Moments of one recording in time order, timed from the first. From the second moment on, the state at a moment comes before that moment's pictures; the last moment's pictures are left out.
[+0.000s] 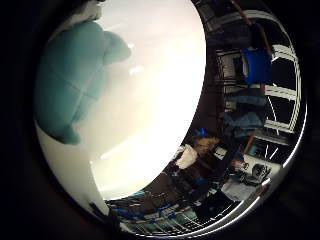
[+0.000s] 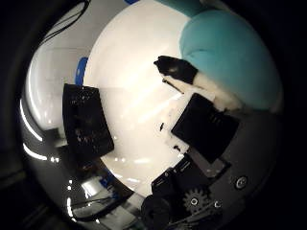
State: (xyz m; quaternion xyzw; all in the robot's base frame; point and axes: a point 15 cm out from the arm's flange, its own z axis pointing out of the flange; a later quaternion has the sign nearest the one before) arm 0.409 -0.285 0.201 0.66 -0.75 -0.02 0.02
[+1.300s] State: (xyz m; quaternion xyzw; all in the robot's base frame) arm 0.395 0.162 0.463 0.83 -0.55 -0.05 -0.04
